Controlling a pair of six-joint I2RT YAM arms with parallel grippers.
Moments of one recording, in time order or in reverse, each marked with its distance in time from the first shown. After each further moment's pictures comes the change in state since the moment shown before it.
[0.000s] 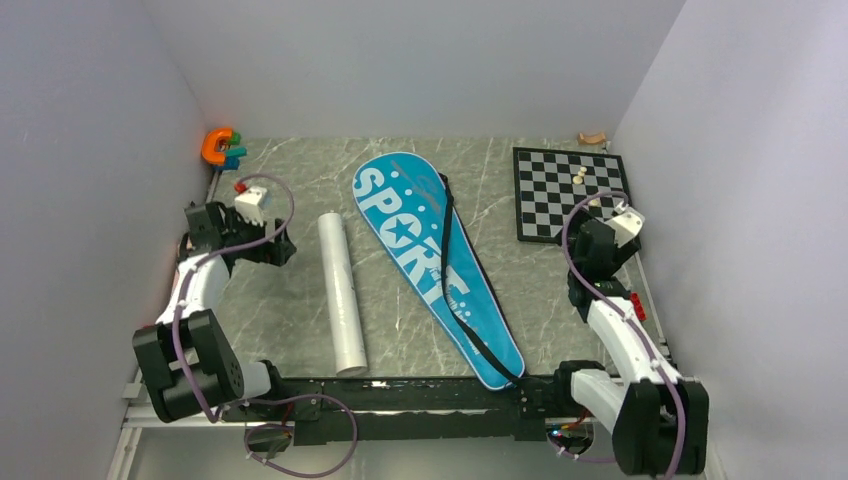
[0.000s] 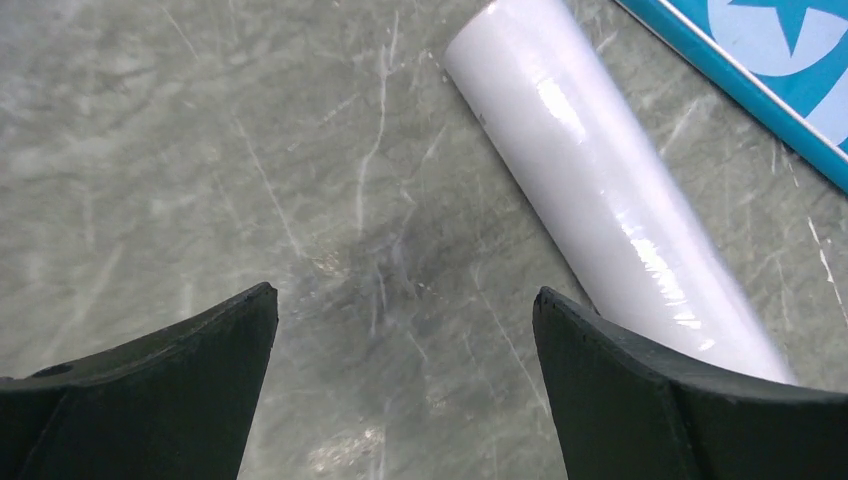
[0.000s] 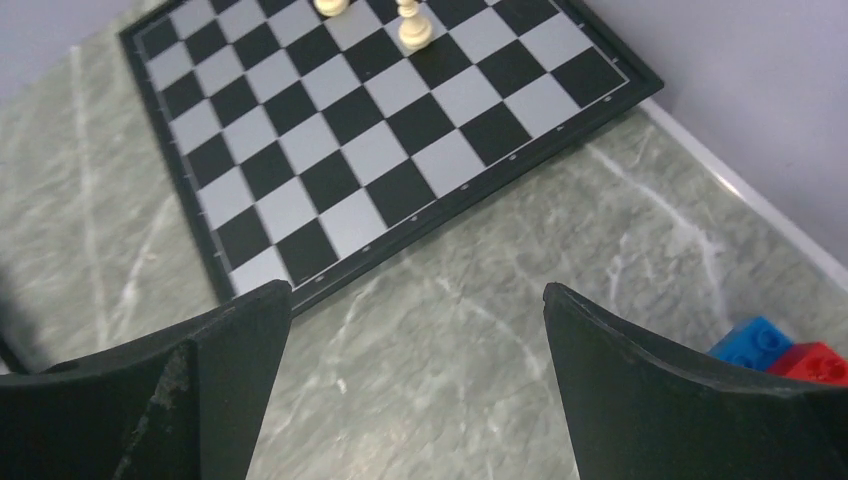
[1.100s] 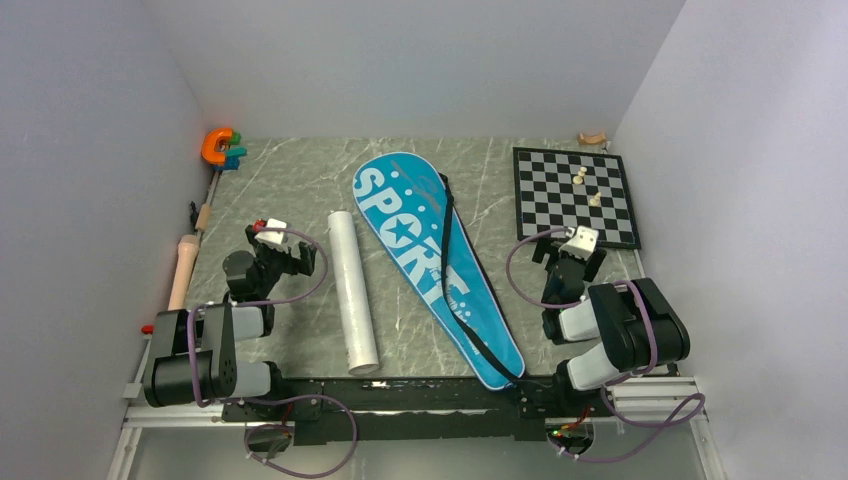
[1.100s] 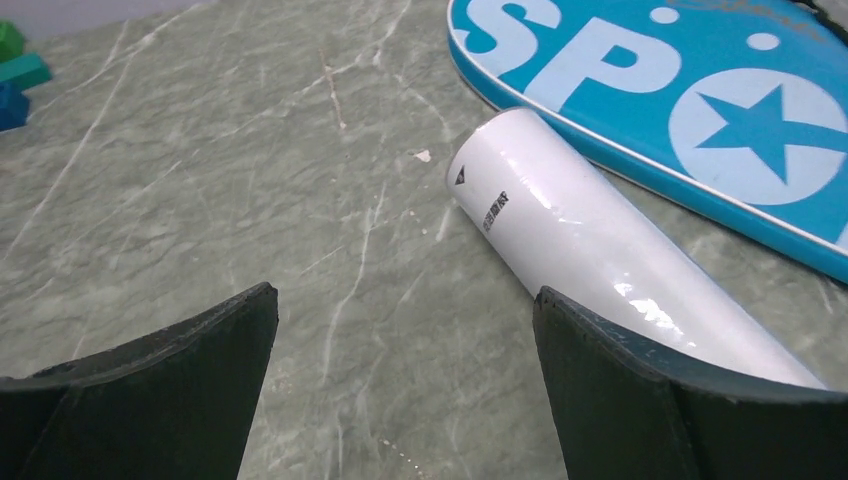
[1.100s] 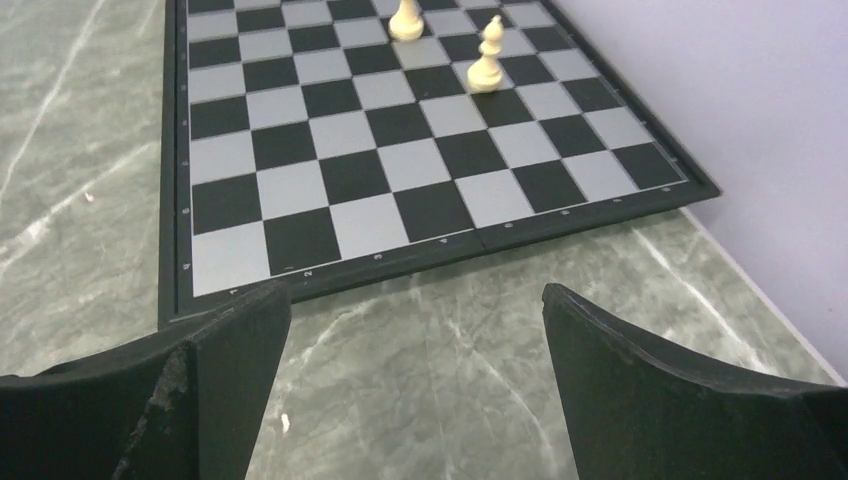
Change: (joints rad) left arm -0.158 0.043 -0.655 1.394 -0.097 -0.294; right arm 0.158 0.541 -0.404 1.318 0.101 -0.461
